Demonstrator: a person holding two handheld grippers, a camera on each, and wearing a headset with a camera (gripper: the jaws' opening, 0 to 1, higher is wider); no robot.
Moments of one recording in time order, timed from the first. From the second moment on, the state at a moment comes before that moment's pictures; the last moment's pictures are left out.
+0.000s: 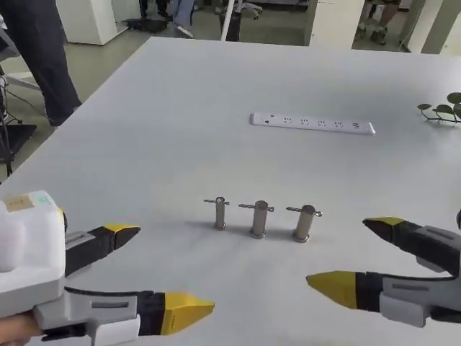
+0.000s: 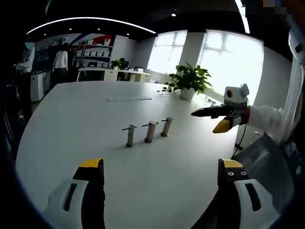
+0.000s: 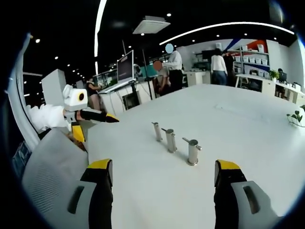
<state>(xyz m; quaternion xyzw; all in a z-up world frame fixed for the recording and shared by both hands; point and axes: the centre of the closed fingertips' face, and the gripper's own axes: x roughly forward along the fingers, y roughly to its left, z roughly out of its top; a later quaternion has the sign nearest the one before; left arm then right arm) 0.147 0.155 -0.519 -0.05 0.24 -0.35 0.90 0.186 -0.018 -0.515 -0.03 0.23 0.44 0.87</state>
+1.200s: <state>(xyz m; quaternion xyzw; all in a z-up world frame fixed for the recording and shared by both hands) 0.125 0.171 -0.518 -0.04 0.25 -0.31 0.91 0.150 -0.044 -0.533 -0.01 0.29 0.36 0.89</state>
